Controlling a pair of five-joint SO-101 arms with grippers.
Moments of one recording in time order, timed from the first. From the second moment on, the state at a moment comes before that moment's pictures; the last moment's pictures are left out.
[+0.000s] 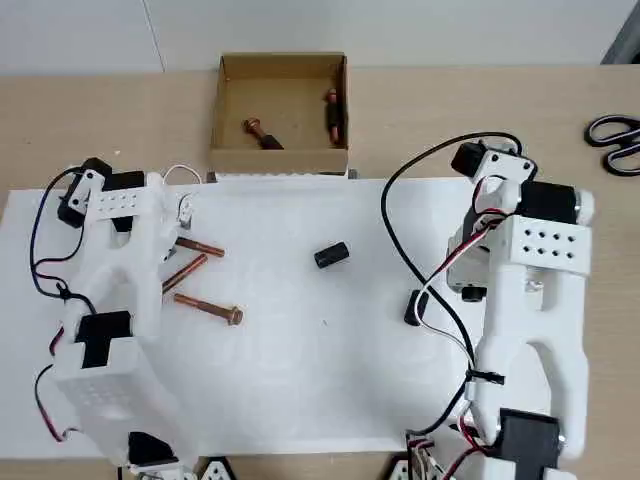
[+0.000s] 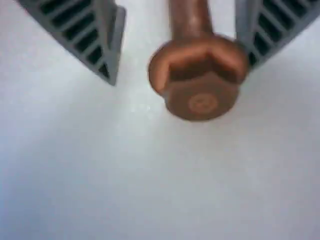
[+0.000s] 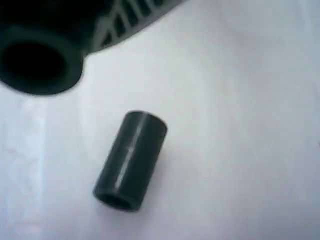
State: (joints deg) left arm -11.6 20.4 5.9 67.2 64.7; right arm 6.2 -14.0 10.1 97.5 4.4
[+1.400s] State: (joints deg) left arm -3.9 20.3 -44.8 99.4 42.1; right arm -2.1 -16.3 2.5 98.3 -2.7
